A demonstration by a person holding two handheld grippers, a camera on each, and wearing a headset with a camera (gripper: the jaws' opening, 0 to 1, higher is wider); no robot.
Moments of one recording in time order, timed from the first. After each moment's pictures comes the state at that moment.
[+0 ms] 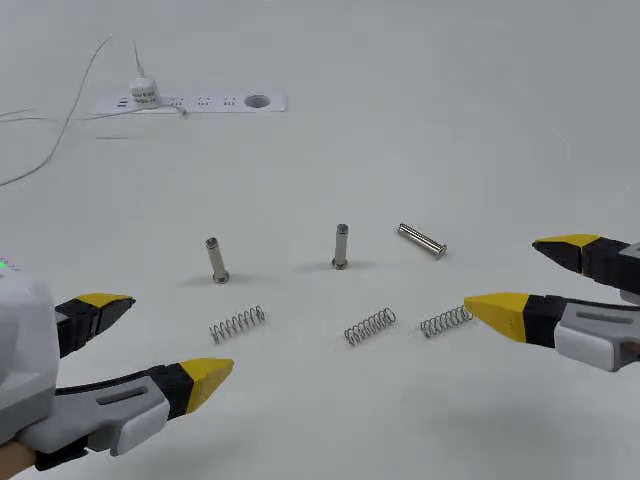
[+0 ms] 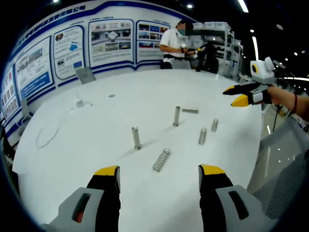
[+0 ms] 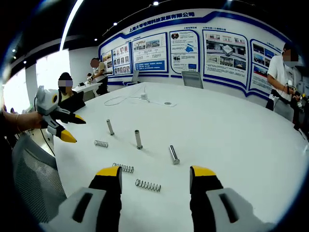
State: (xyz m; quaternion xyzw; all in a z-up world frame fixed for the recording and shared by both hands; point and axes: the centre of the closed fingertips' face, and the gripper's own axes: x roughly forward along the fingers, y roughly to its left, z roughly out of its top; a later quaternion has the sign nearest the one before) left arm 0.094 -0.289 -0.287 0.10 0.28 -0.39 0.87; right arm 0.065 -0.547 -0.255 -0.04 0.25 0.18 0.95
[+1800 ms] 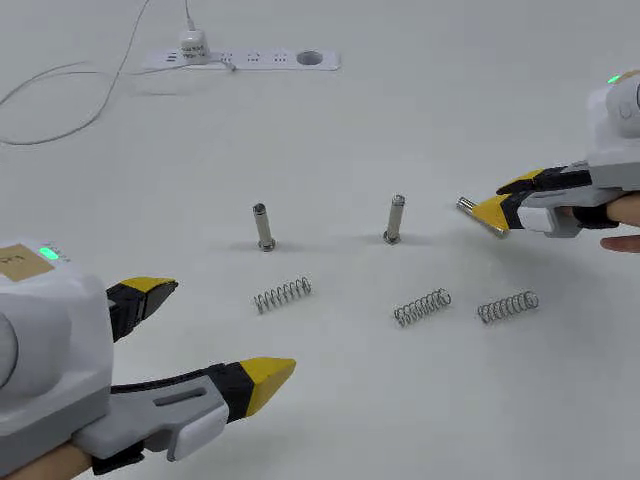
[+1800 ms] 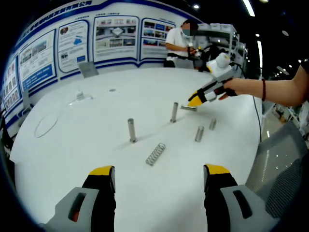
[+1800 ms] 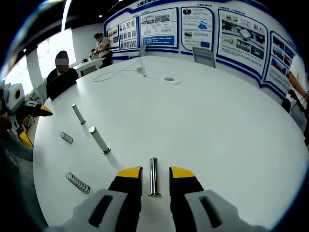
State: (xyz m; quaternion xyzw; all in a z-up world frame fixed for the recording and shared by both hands) left arm 0.080 -0.292 -0.296 0.08 0.30 -0.38 0.87; right arm 0.178 -0.543 -0.330 -0.08 0.35 0.23 0.90
